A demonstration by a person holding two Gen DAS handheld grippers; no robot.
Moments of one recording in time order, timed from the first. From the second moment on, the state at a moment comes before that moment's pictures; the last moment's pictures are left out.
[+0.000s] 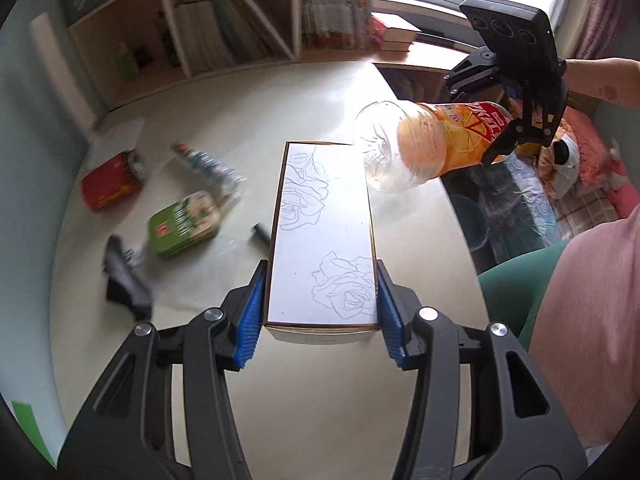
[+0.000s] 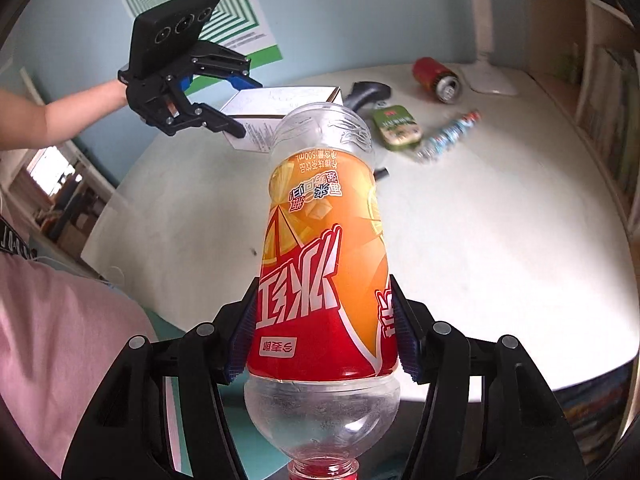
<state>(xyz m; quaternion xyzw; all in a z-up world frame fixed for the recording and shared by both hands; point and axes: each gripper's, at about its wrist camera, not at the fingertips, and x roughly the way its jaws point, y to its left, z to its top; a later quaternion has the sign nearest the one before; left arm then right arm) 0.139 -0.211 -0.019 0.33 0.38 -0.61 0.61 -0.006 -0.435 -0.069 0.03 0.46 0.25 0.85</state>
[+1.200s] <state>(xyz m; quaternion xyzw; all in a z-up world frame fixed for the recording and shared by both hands) -0.328 -0.598 -0.411 0.50 0.37 -0.74 0.26 -0.462 -0.668 -0.501 0.39 0.58 -0.19 0.69</state>
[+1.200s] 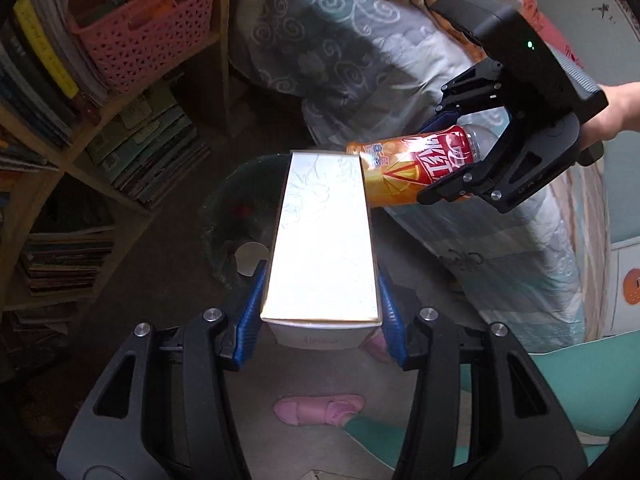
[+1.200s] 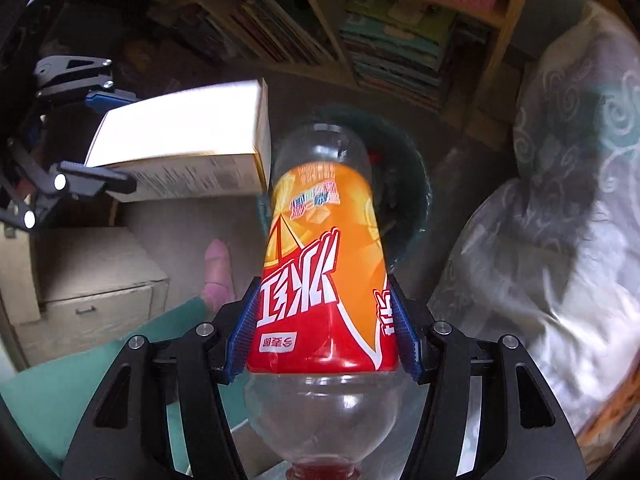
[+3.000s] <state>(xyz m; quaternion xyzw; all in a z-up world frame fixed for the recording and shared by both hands) 0.069 -0.210 -0.035 0.27 0.42 -0.46 0.73 -0.044 -0.522 -0.085 0.07 0.47 0.18 0.86</state>
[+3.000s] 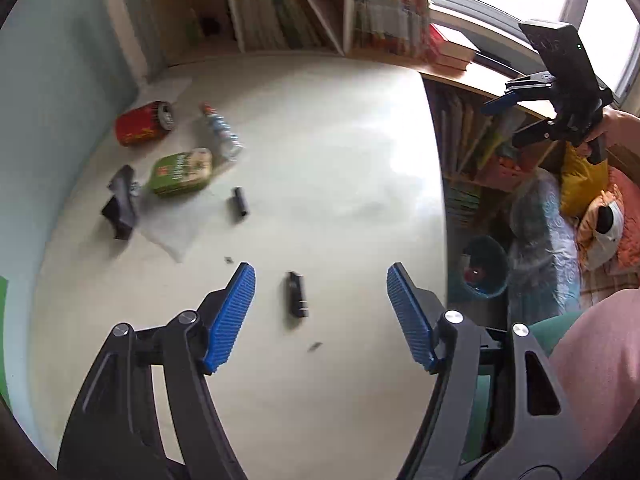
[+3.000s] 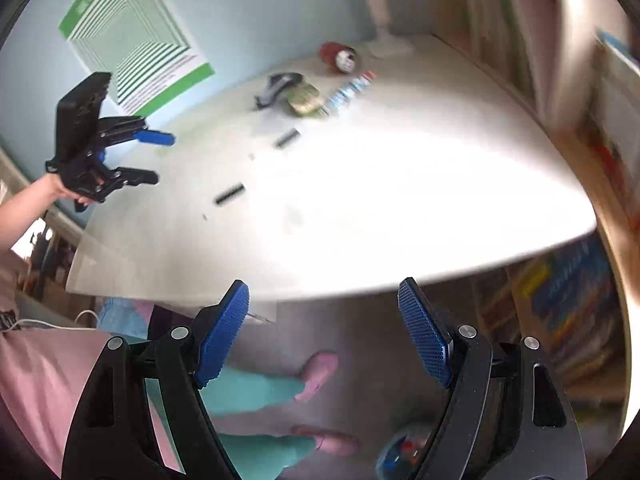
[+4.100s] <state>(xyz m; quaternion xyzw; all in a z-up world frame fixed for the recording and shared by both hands) 0.326 -0.194 -0.149 0.29 0.48 -0.44 0.70 0.312 -0.358 -0.150 -0.08 0.48 0.32 0.81</state>
